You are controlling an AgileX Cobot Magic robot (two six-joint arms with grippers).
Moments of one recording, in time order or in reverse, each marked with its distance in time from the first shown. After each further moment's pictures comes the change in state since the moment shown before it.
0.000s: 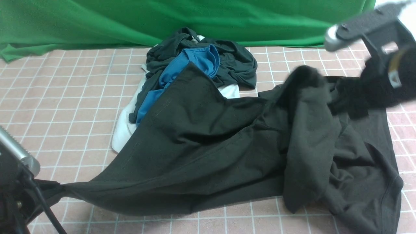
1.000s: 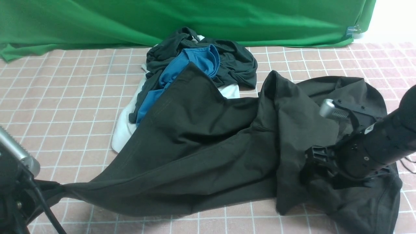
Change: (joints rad) right arm -0.232 0.256 0.234 0.911 -0.220 -0.426; left arm 0.000 0.000 0.000 0.000 0.001 0.000
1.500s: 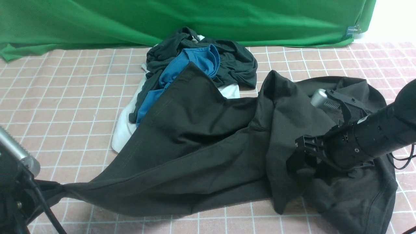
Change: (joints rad) right arm 0.000 0.011 -0.028 0.150 -0.029 -0.136; left arm 0.000 0.000 0.000 -0.001 0.000 0.000
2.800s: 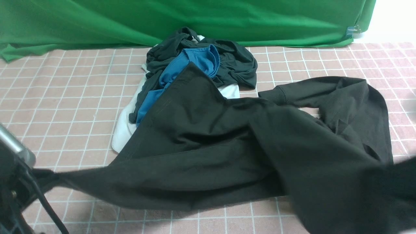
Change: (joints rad) right arm 0.244 -0.868 -0.002 -0.403 0.414 0.040; left arm 0.000 0.000 -0.022 0.061 -0.063 0.000
